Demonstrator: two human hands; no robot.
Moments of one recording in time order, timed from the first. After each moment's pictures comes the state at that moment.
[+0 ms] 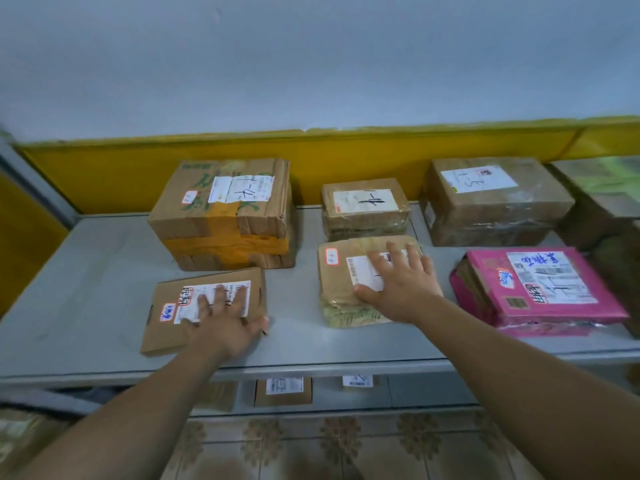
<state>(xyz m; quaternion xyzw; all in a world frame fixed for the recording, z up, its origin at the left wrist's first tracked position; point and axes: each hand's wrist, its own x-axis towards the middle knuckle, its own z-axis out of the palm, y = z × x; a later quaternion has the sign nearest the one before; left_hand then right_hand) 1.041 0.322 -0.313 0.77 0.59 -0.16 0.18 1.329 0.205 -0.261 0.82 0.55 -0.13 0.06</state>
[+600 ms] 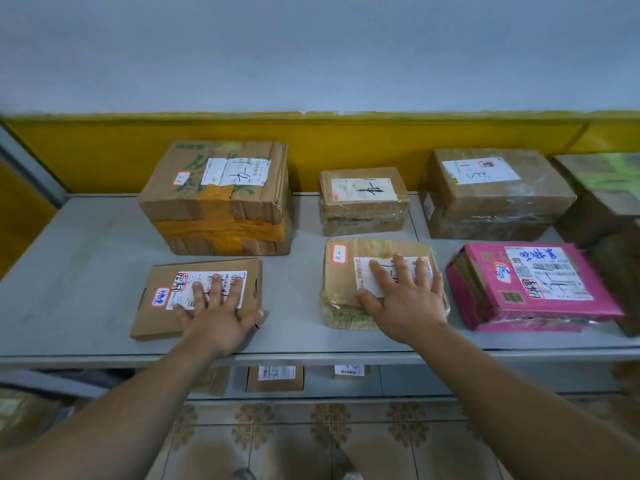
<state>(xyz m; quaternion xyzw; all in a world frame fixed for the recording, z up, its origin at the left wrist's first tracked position) 1.041 0.311 -0.329 0.78 0.59 -0.17 0.14 1.315 0.172 -0.275 0.84 0.52 -0.13 0.06</state>
